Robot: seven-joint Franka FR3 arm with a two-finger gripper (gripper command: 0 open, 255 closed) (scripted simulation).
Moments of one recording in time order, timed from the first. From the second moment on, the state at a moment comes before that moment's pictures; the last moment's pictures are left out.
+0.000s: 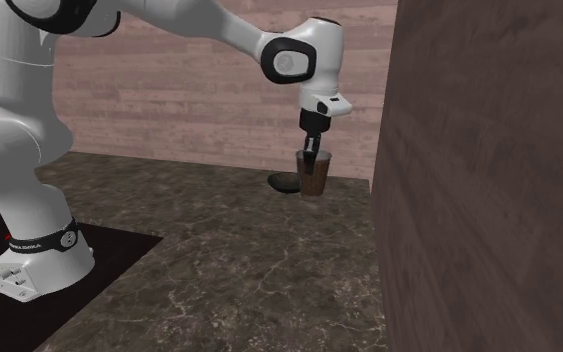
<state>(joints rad) 0.15 0.38 0.17 -1.64 0.10 1.99 0.36</state>
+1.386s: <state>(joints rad) 0.49 0.52 0.28 -1.37 0.01 1.92 0.81</state>
